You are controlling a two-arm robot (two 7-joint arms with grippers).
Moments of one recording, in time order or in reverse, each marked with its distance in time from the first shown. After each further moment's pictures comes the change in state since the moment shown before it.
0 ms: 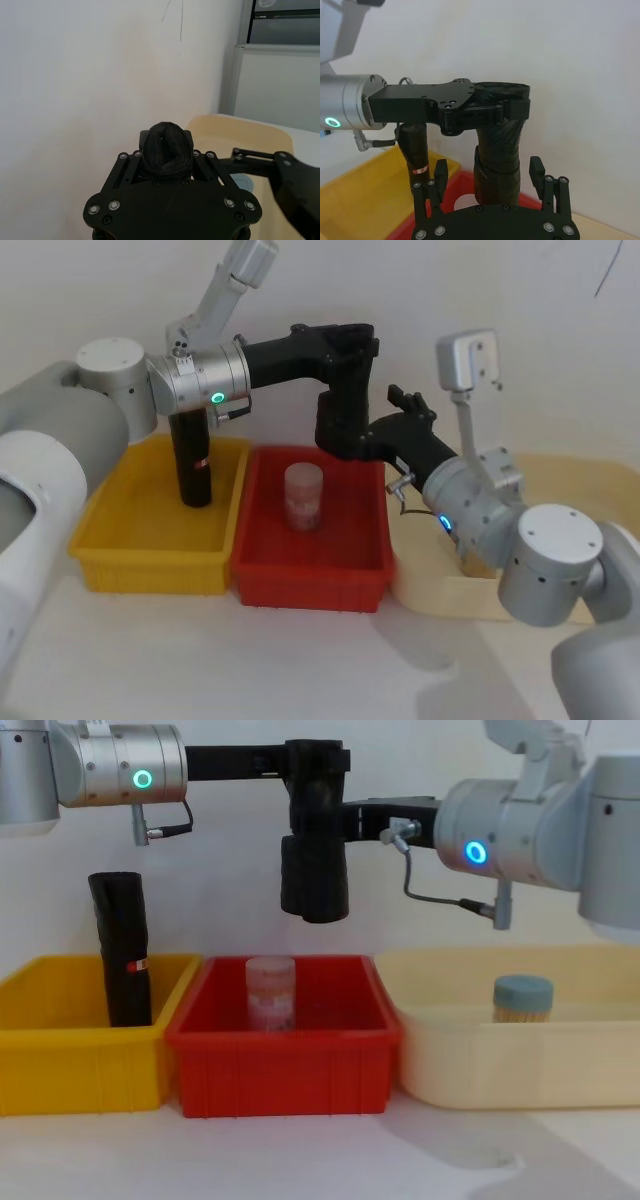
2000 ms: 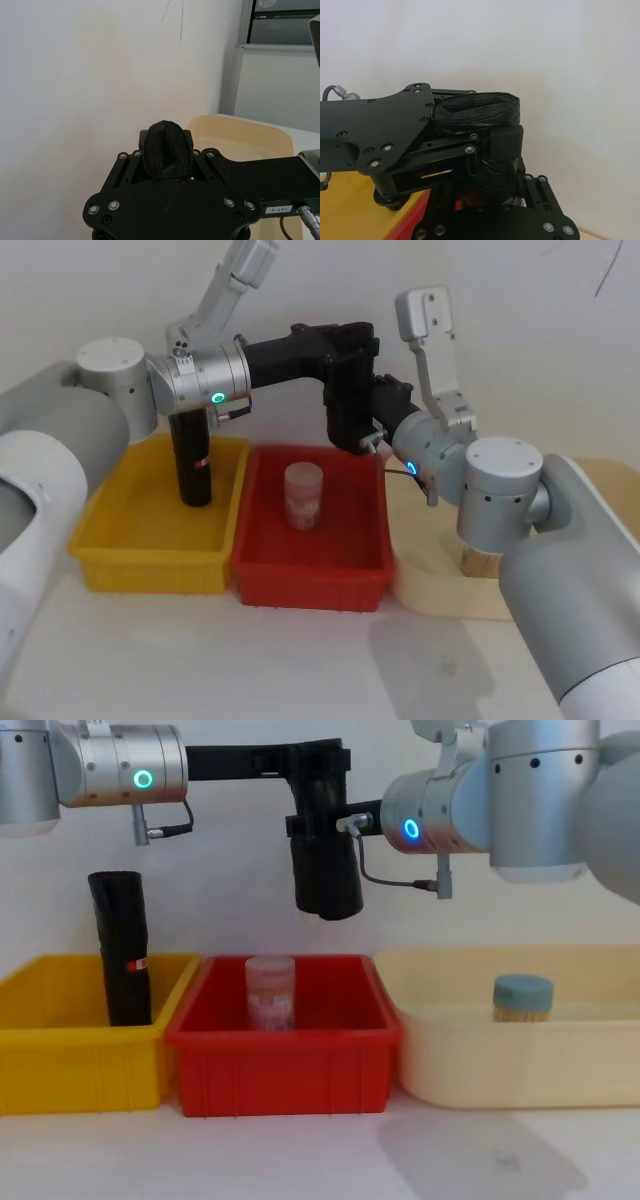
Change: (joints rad) left arm 0.000 -0.001 0.000 0.001 0.000 0.000 0.000; right arm 0.253 -0.139 0.034 0.373 -0.057 0.051 -0.047
